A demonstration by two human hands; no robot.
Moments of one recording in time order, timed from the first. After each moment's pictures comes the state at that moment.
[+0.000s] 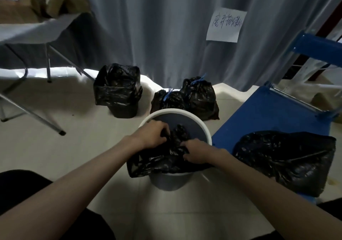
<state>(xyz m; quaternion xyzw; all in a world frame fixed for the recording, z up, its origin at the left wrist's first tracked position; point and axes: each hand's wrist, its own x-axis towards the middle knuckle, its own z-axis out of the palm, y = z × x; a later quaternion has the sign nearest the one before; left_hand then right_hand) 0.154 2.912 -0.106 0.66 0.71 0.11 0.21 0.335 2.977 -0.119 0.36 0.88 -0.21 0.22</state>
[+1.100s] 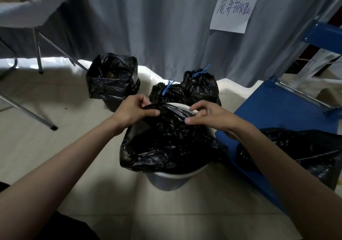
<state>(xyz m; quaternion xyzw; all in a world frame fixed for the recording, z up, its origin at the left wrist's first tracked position) 0.109 2.921 -0.095 0.45 0.71 0.42 0.34 0.345 3.036 -0.079 0.43 0.74 -0.51 -0.06</state>
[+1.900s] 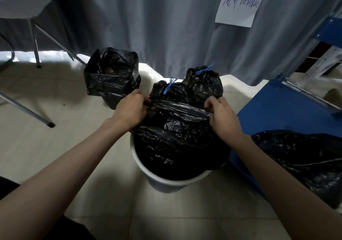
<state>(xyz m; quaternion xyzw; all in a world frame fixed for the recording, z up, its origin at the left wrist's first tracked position) 0.098 2.952 -0.117 0.54 0.82 0.18 0.08 0.341 3.053 -0.117 0.50 0.85 -0.10 -0.13</state>
